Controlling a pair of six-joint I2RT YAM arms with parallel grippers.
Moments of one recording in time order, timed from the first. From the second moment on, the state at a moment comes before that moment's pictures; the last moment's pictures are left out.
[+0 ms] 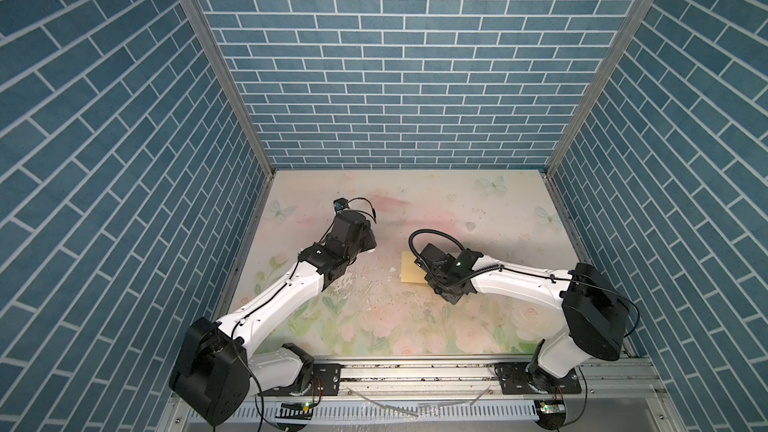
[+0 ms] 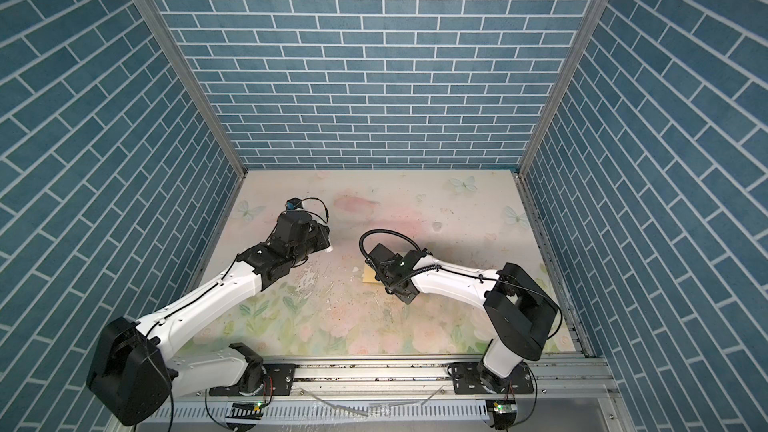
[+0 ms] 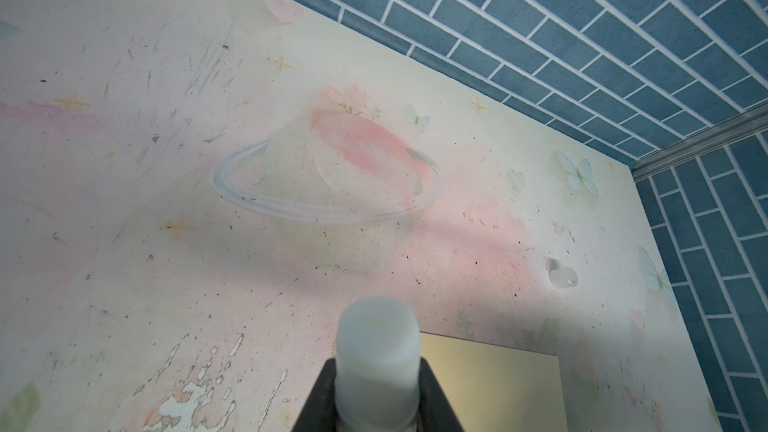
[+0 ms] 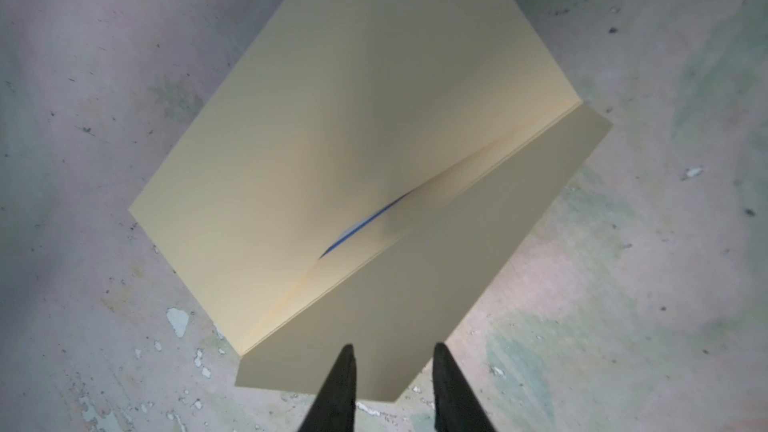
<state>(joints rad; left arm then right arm) -0.53 1.23 0.85 -0.26 -0.20 -0.71 1.00 1.62 1.02 -0.71 0.23 1.64</state>
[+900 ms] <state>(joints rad) -0.53 1.24 0.85 -0.26 -0.18 -0.71 0.98 1.63 1.00 -0.67 0.22 1.65</state>
